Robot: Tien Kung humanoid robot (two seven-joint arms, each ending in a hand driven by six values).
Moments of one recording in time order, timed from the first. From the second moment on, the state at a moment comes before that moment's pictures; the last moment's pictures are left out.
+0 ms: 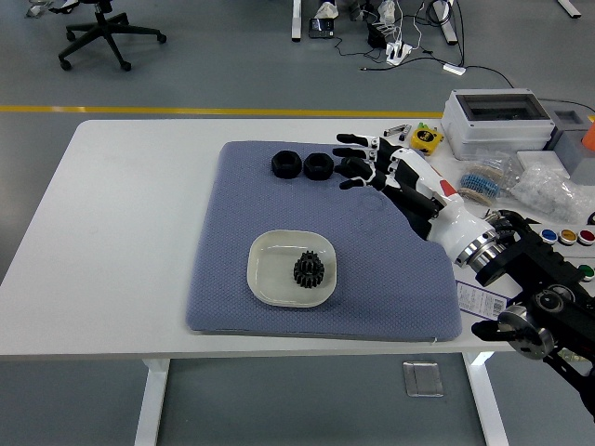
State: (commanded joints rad) left arm -0.05 0.00 -0.95 -0.18 0.62 0.11 0.11; right arm 0.54 -0.44 0.74 1.62 -0.61 -0.26 0.15
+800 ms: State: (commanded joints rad) left arm -0.06 0.02 -1.05 -0.18 0.77 0.09 0.12; right arm 0.25 -0.41 0.97 1.67 -0.52 -0.31 0.24
